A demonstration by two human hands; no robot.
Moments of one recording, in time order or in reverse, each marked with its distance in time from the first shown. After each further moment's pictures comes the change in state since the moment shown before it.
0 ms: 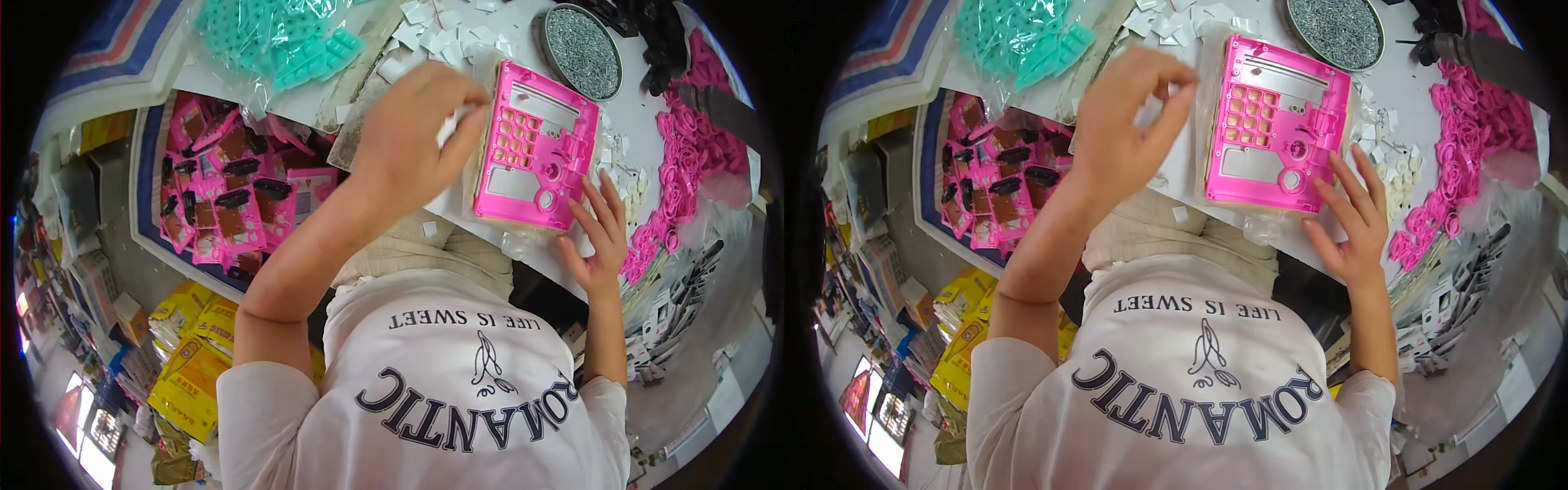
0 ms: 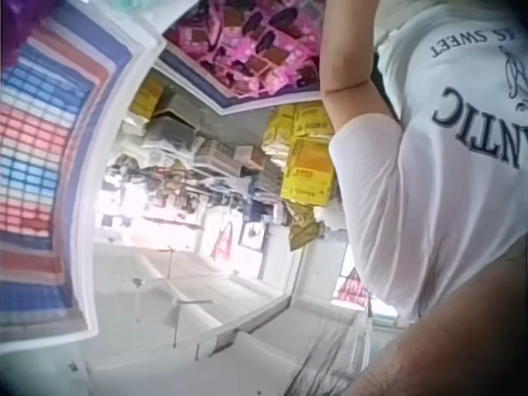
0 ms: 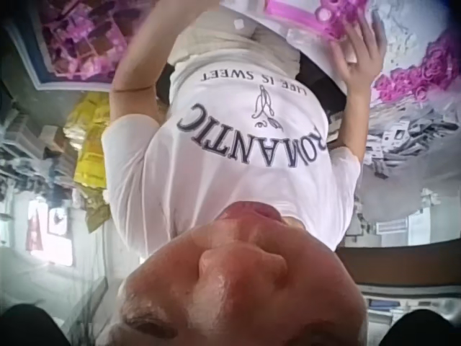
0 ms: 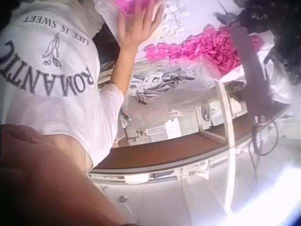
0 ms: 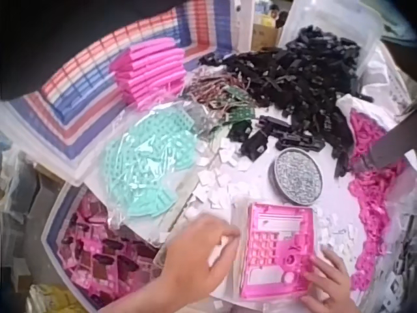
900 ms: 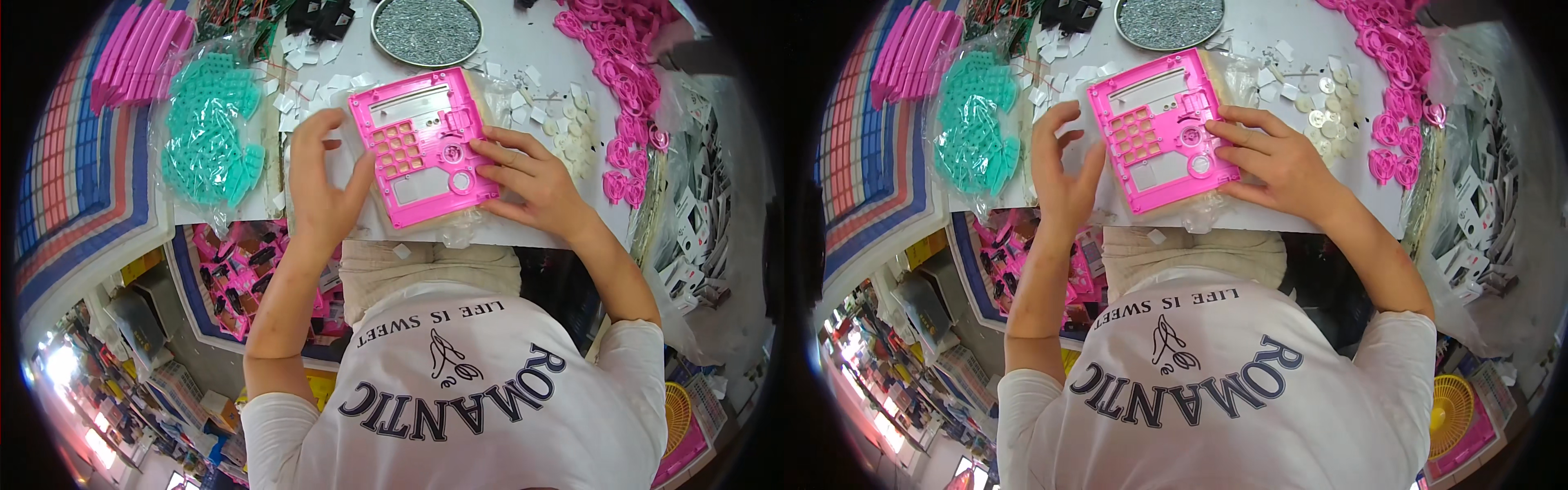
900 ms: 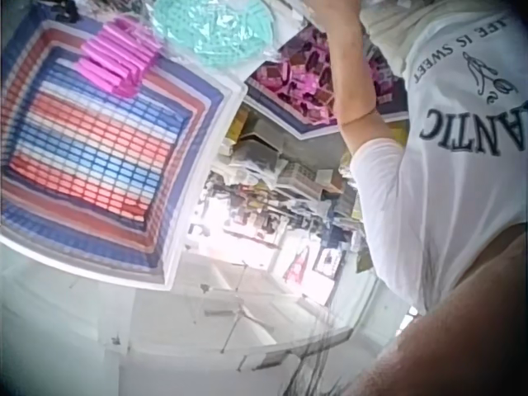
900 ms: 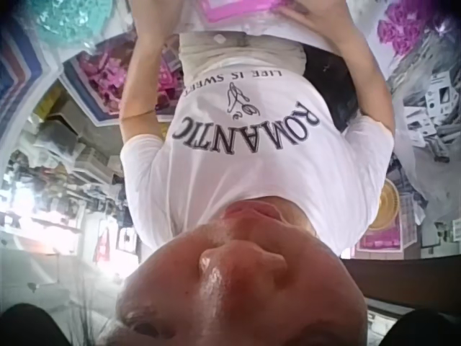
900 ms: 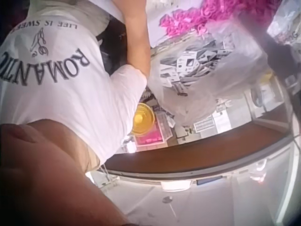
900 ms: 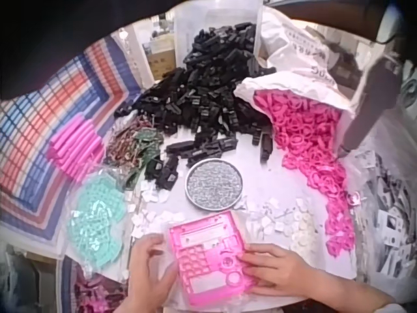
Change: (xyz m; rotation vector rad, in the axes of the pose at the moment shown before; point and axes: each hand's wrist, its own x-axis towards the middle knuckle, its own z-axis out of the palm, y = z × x) left_hand 0.012 0.004 0.024 0.037 -0.191 -0.005; right_hand -0.004 0.021 0.006 0.060 0.104 -0.073
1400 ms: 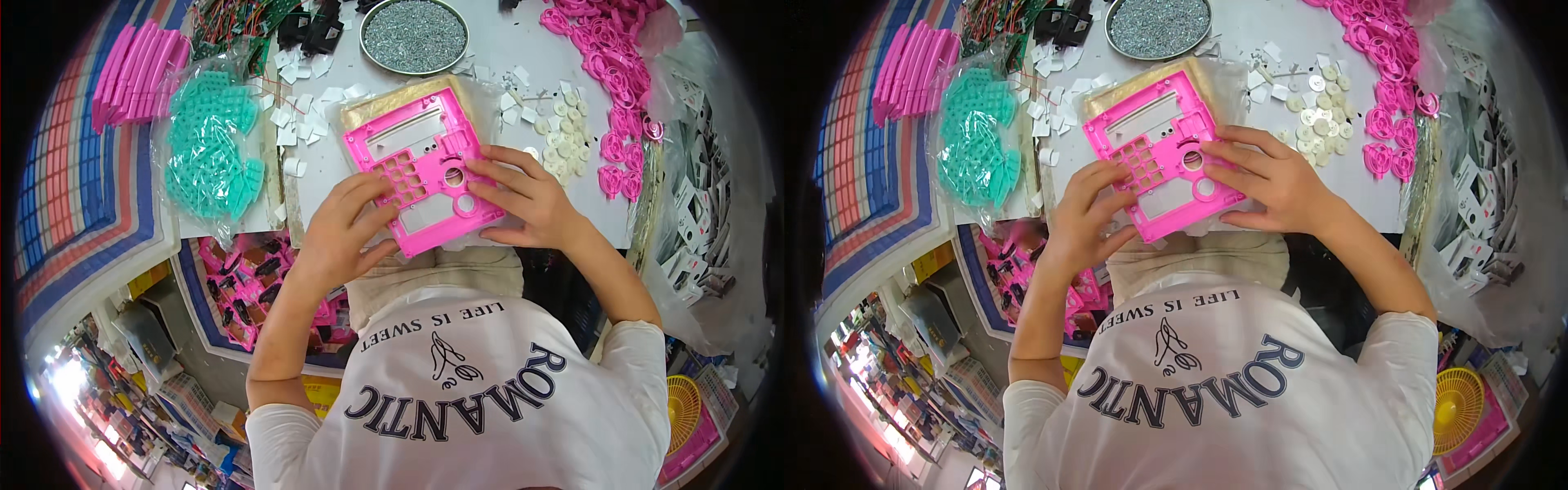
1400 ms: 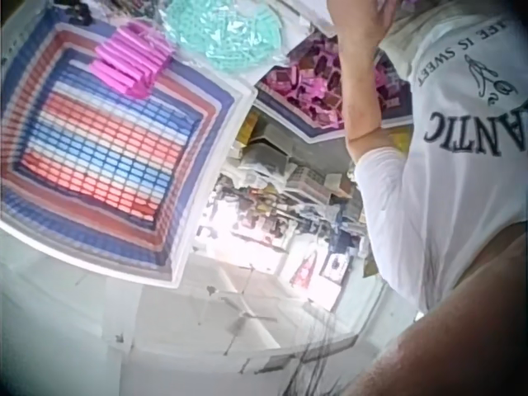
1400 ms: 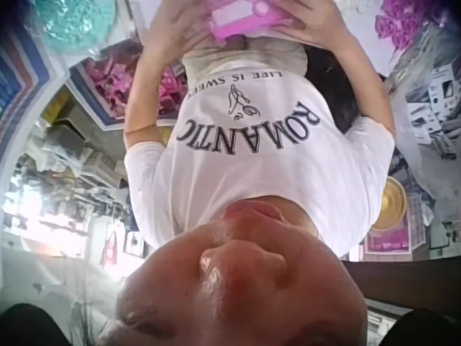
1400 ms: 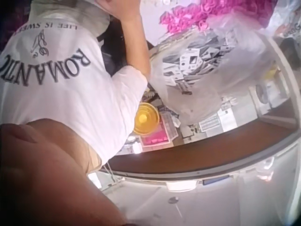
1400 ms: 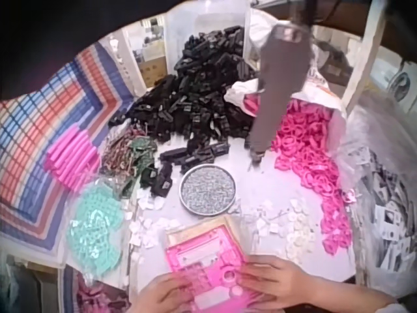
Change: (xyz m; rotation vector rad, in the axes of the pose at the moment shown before) left_hand -0.019 0.015 -0.025 0.112 -0.472 0.390; right_hand -0.015 -0.013 0.002 0.060 0.063 -0.036
